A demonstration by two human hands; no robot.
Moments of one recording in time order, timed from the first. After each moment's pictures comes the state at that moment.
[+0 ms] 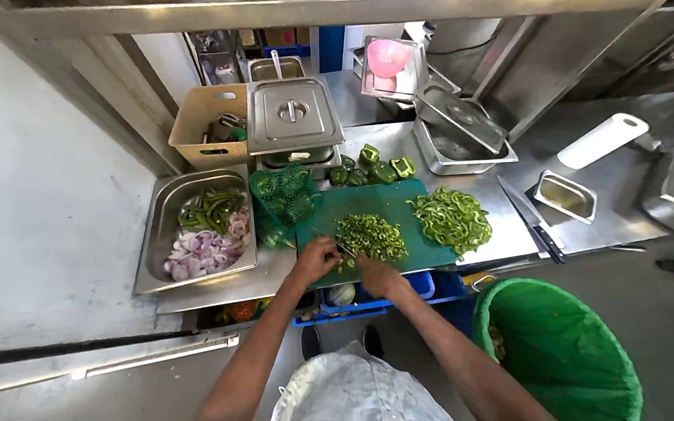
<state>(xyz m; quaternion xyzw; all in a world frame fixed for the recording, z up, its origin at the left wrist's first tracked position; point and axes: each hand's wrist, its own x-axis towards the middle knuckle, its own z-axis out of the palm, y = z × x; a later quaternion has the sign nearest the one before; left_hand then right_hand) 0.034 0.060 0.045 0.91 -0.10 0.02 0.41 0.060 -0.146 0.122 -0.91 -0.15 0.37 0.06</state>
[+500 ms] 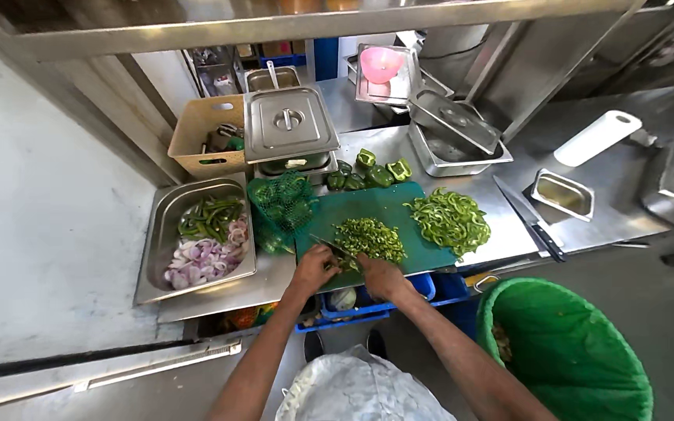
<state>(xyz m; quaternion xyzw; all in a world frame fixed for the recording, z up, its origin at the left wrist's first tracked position) 0.024 0.052 0.045 0.94 -0.07 0.05 0.33 0.063 -0.145 0.135 -0.92 -0.15 0.35 0.04</state>
